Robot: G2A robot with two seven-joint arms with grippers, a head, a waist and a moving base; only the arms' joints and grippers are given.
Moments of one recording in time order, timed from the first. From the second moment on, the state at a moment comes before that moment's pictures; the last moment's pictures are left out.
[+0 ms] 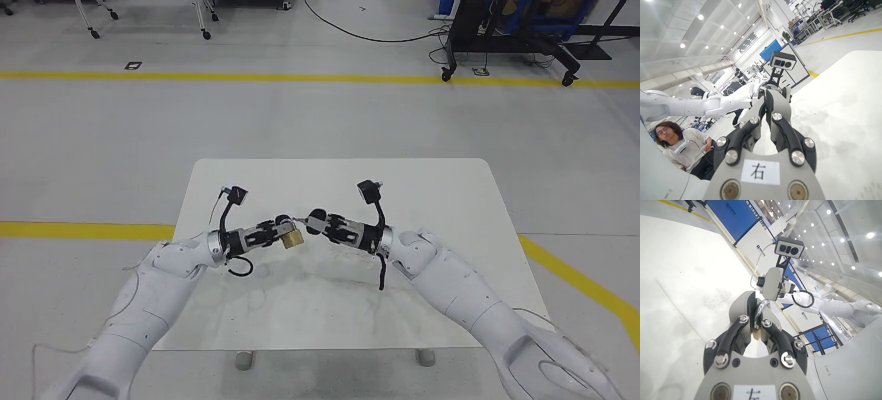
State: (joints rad) left arm 0.96 -1.11 -0.95 -1.01 -0.33 -0.85 -0.90; right arm -0.87 -1.26 0.66 -0.94 0.07 -1.01 0.34
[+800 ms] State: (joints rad) left arm 0.98 -1.13 -0.95 -1.10 -0.37 -0.33 -0.76; right arm -0.99 -1.21 0.78 -1.05 0.03 -1.01 0.29
